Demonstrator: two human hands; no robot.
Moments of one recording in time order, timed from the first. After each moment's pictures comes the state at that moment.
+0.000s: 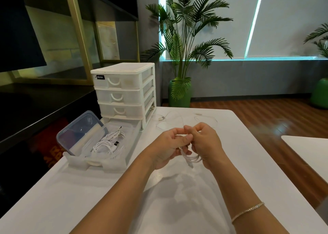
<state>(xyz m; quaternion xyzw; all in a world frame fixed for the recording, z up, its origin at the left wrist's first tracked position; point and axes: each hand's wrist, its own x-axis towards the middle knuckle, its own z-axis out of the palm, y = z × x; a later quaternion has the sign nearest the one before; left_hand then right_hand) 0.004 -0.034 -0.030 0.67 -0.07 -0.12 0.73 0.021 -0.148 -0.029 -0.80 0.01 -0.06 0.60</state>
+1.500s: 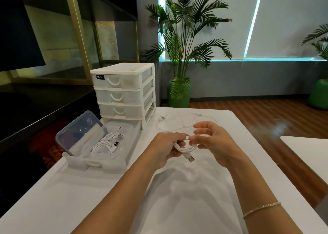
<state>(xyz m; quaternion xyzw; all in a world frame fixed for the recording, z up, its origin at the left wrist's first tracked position) 0.007 -0.037 -0.030 0.69 0.07 -0.06 0.71 0.017 -0.180 -0.018 -0.77 -0.05 0.05 0.64</state>
